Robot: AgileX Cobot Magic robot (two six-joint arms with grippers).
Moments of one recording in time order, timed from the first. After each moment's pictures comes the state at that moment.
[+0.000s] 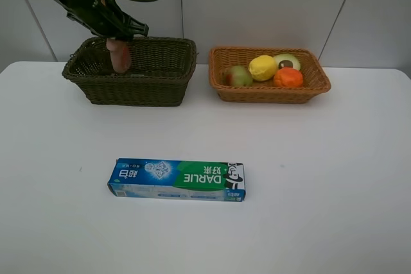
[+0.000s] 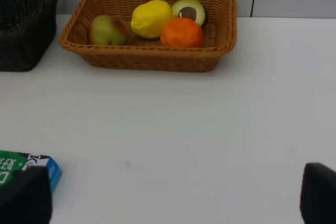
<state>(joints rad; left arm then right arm) -0.26 2.07 -1.48 0.20 0.30 -0.23 -0.01 0.00 -0.52 0.14 1.04 -0.14</state>
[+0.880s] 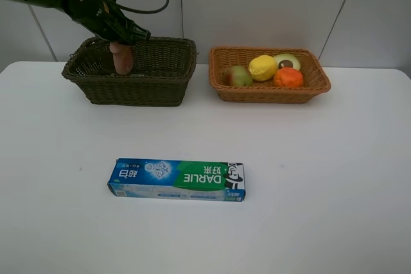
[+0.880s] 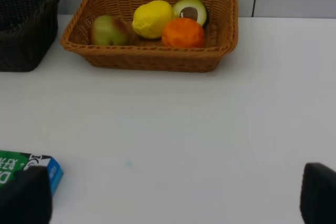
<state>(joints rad) -0.26 2.10 -1.48 0.21 0.23 -0.20 -0.01 0.00 -0.52 0.15 1.04 -0.14</state>
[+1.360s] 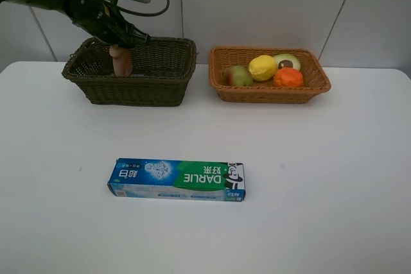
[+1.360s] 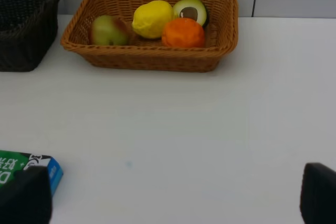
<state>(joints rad) -0.26 2.11 -1.48 0.22 0.25 -0.20 -0.01 0.00 -0.52 0.15 1.04 -0.14</state>
